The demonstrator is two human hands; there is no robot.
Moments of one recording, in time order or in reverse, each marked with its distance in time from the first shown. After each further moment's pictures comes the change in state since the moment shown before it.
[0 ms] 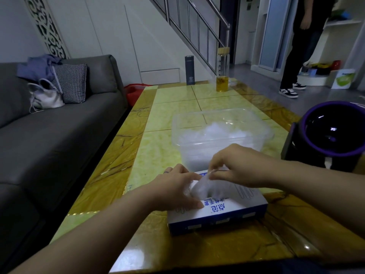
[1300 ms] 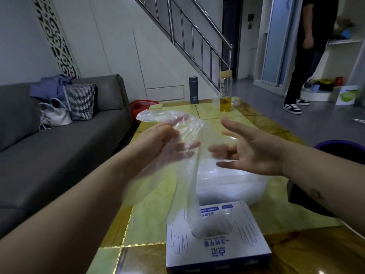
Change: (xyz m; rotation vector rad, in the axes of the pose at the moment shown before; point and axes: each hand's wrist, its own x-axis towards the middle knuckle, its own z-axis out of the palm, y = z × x) left_hand 0.001 0.015 -0.138 -1.508 0.214 0.164; right_hand 0.029 0.009 -0.089 1.520 0.065 0.330
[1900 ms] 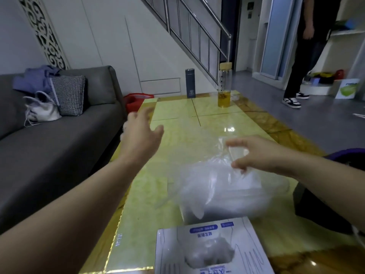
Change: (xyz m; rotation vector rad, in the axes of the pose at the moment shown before) left_hand 0.080 -0.011 -0.044 1.175 0.726 0.264; right_hand 0.054 0.008 -0.058 -0.998 0.240 -0.055
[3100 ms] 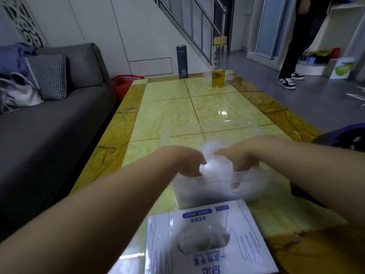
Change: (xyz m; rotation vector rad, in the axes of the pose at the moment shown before) left_hand -0.030 0.023 0.095 0.656 -1.119 0.355; right_hand 0.054 0.025 0.043 -0.686 -0.537 0.191
